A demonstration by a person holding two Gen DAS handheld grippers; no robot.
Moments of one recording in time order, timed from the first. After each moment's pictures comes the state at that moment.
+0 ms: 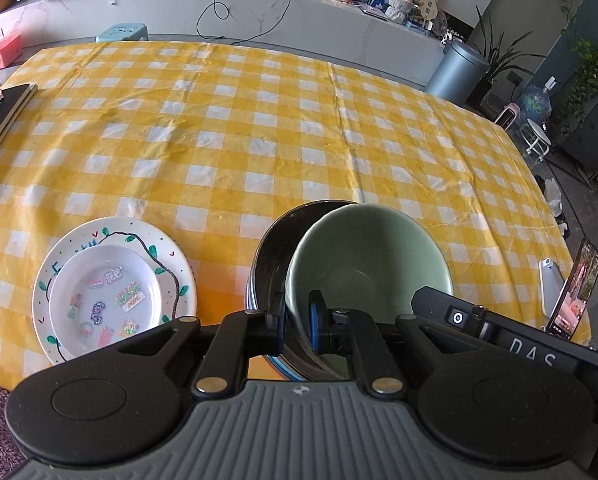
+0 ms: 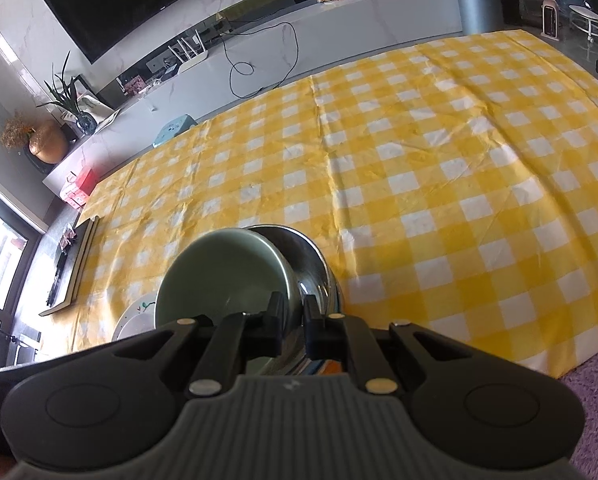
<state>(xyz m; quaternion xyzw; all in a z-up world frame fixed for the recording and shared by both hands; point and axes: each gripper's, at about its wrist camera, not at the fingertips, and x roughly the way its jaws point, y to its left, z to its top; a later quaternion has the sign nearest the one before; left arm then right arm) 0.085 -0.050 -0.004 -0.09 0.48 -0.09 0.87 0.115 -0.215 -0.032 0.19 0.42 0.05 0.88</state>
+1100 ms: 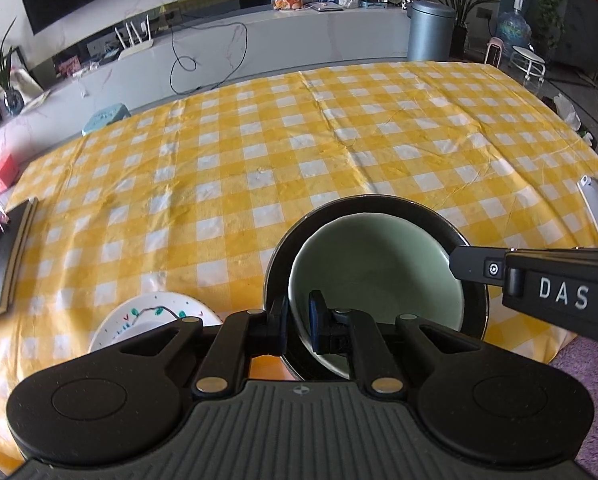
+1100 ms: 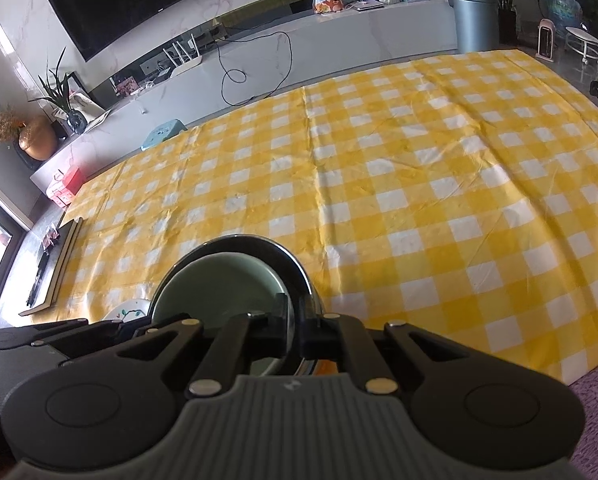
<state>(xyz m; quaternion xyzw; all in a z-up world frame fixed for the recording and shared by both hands) 0.083 -0.083 -0.008 0.11 0.43 -0.10 0.89 0.123 -0.216 -0.034 0.17 0.41 0.03 0.90</state>
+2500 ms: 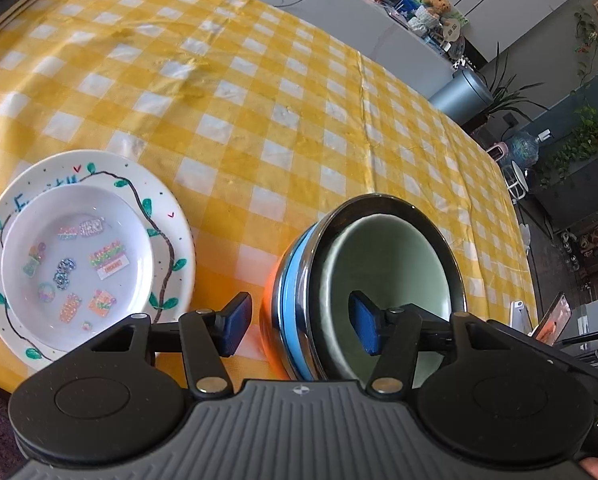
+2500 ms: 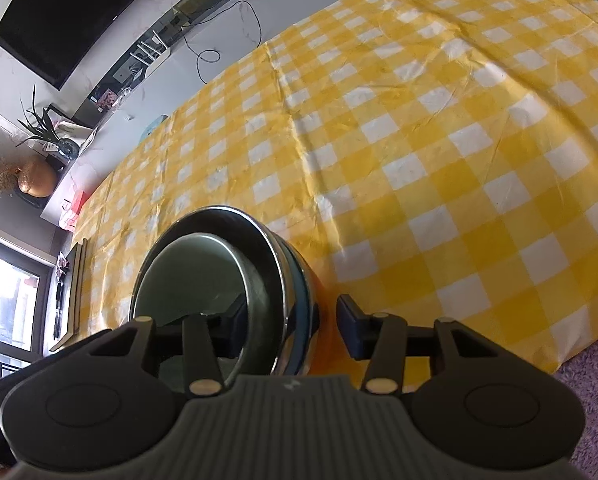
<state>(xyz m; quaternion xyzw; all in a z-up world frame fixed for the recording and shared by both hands) 0.112 -0.002 -0.052 -0.23 0.51 -0.12 0.82 0.140 -0.234 -0.081 0.30 0.46 0.03 0.84</state>
